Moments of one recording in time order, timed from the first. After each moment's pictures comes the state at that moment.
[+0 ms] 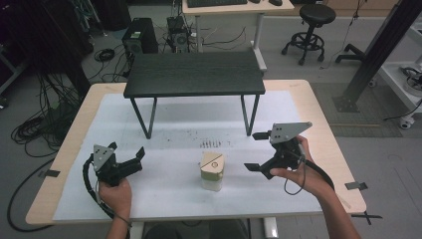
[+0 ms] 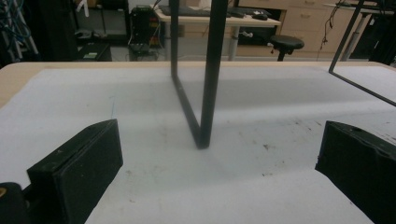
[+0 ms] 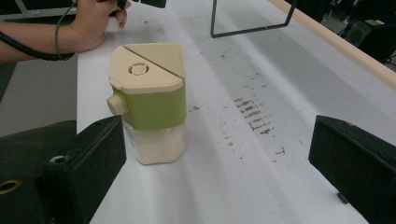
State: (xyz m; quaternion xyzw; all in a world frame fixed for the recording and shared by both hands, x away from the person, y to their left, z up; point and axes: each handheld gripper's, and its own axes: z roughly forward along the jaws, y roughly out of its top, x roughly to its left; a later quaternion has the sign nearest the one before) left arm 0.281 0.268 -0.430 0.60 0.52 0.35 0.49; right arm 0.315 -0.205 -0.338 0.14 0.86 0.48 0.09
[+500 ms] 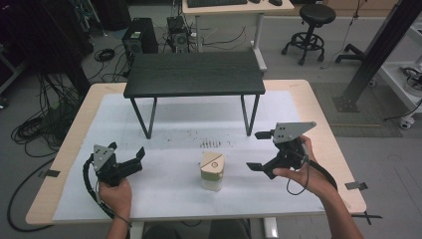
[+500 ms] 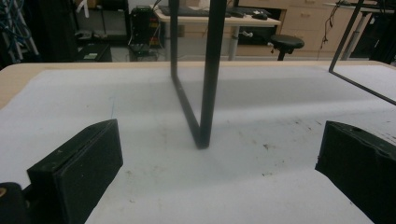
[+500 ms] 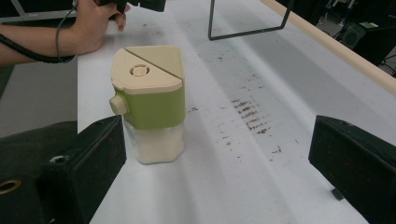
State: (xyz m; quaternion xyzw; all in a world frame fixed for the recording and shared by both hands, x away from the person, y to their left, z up) left arm 0.281 0.268 -0.430 0.61 0.52 0.36 0.49; right arm 0.312 -0.211 -0.336 0.14 0.86 0.49 0.10
